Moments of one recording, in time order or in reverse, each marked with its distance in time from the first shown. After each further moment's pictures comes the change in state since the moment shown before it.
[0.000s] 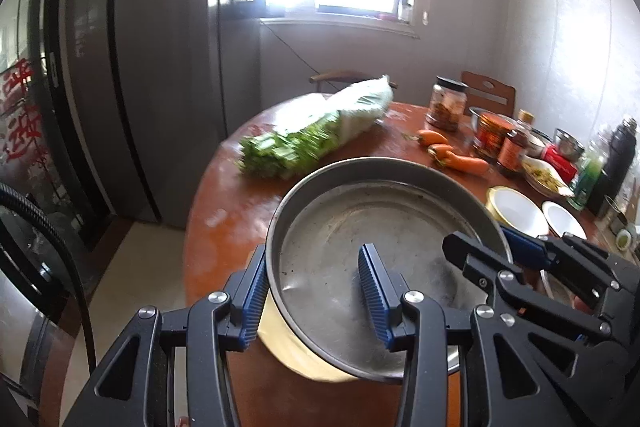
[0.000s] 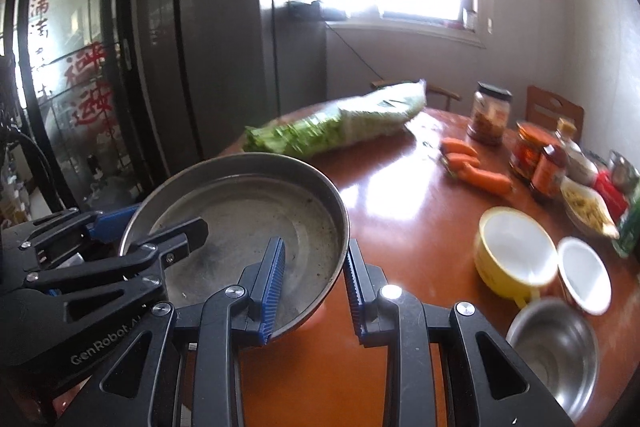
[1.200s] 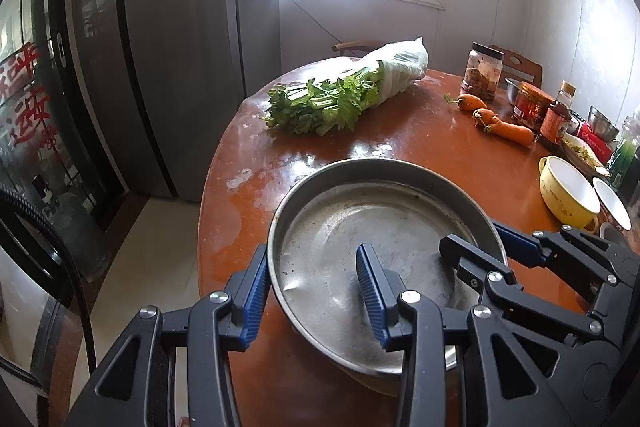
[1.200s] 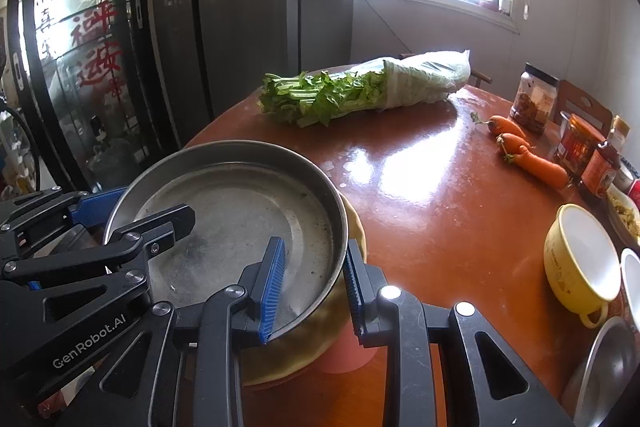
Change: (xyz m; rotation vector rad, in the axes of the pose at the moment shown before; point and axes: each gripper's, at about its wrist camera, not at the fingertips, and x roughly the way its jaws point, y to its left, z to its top) left arm 0.057 0.024 -0.029 -0.003 0.101 0.061; right arm 0.082 0.021 -0.024 -0.061 0.125 0.018
